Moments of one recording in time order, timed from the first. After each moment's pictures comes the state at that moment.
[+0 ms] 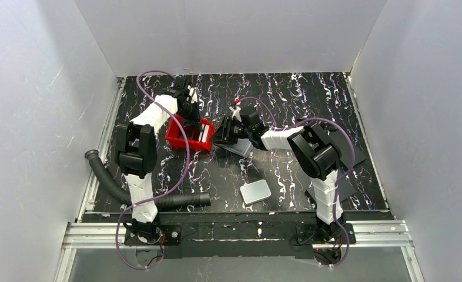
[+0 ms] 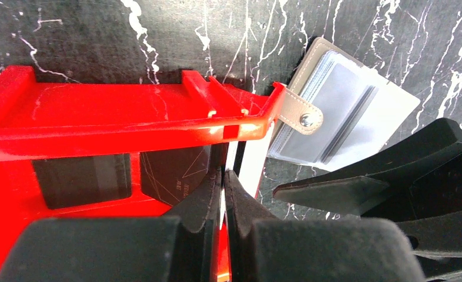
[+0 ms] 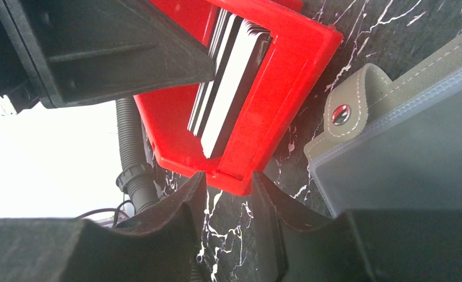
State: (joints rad) left arm -0.25 2.01 1.61 -0.80 0.27 -0.32; right arm 0.68 2.09 1.21 0.43 -0.54 0.90
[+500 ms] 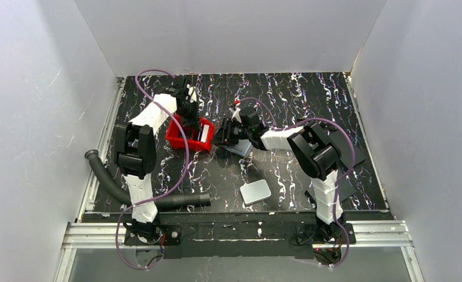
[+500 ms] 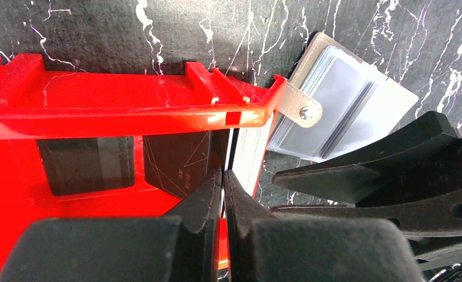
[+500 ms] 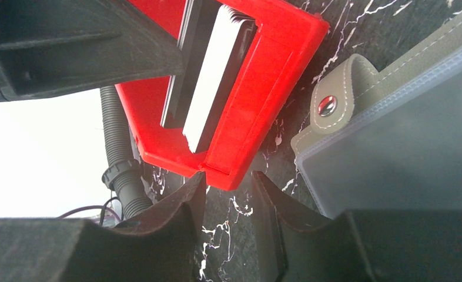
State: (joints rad) left arm -0.25 2.00 1.62 -0.83 0.25 -0.32; right arm 0.68 2.09 1.21 0.39 -0.53 0.86
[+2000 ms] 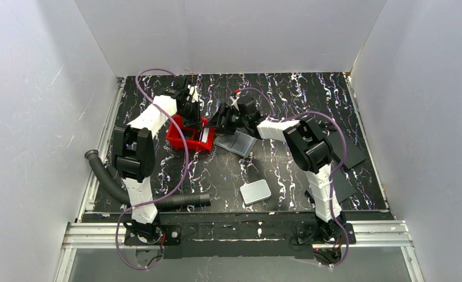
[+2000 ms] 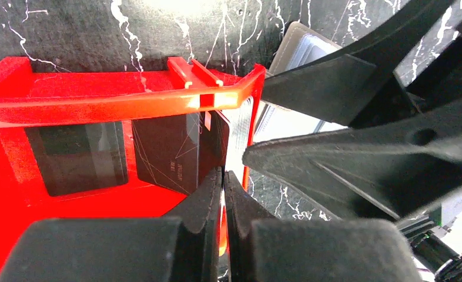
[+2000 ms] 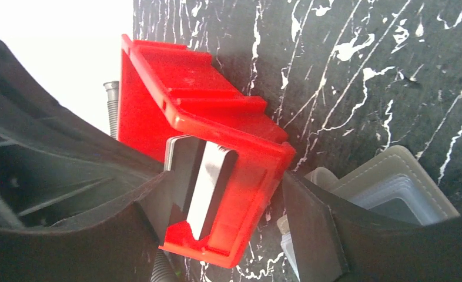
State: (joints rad) left arm -0.27 1.96 1.59 -0.81 0.26 -0.30; right arm 0.64 2.21 1.45 0.31 -0.48 0.92
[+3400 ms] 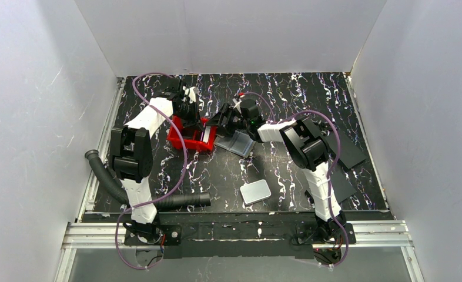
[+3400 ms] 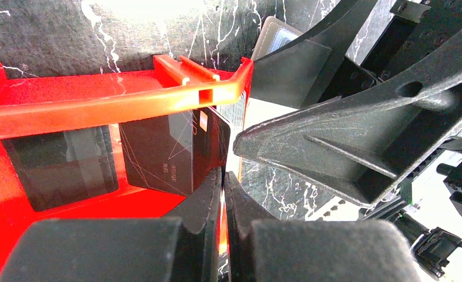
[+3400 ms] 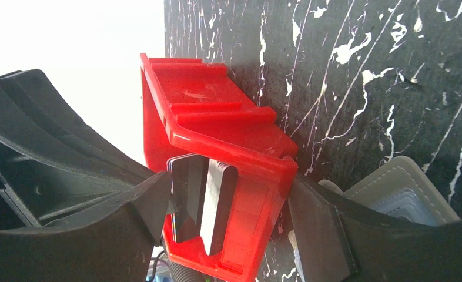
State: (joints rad) left arm -0.22 1.94 1.53 -0.74 0.41 -0.30; right arm 0.62 2.28 1.41 0.51 -0.53 1.10
